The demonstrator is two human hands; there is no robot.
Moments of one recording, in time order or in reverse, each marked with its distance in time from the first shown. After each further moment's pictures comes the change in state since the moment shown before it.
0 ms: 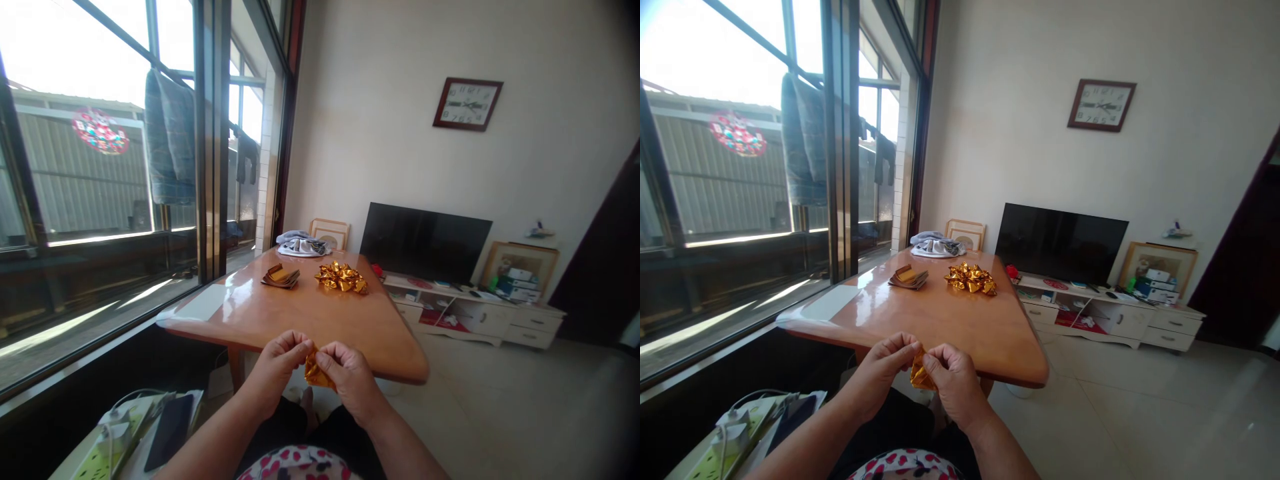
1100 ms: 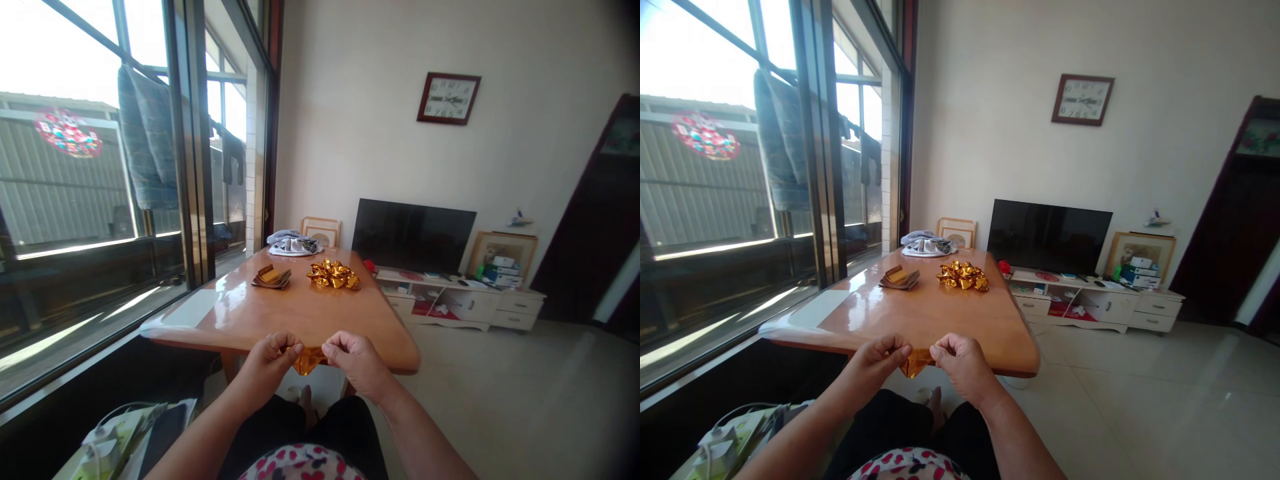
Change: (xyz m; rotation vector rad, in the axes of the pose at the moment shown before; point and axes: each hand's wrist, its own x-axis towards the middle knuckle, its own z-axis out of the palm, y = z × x) left_hand 0.011 0.006 -0.018 0.426 -0.172 0.141; right_hand 0.007 -0.022 -0.036 -0.321 -0.016 -0.055
